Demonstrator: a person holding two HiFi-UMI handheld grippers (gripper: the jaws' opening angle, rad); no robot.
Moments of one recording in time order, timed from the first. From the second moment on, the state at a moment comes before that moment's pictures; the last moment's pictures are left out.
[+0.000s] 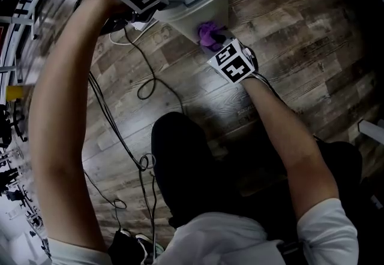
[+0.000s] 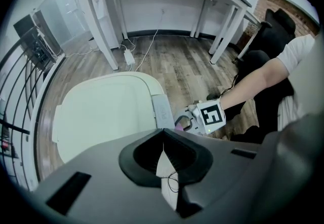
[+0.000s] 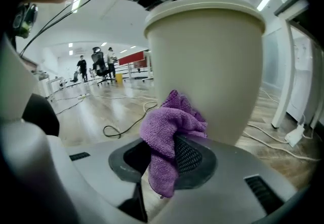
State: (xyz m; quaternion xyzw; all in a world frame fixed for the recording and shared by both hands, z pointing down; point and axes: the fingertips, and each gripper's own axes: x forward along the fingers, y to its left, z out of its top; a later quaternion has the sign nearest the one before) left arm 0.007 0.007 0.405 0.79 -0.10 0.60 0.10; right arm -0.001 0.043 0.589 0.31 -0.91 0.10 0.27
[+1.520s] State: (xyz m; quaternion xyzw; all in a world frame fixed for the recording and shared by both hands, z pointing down) left arm 0.009 0.006 0.407 0.77 -0.13 0.61 0.14; right arm 0.129 -0.070 0.737 0.37 -0.82 0.27 0.34
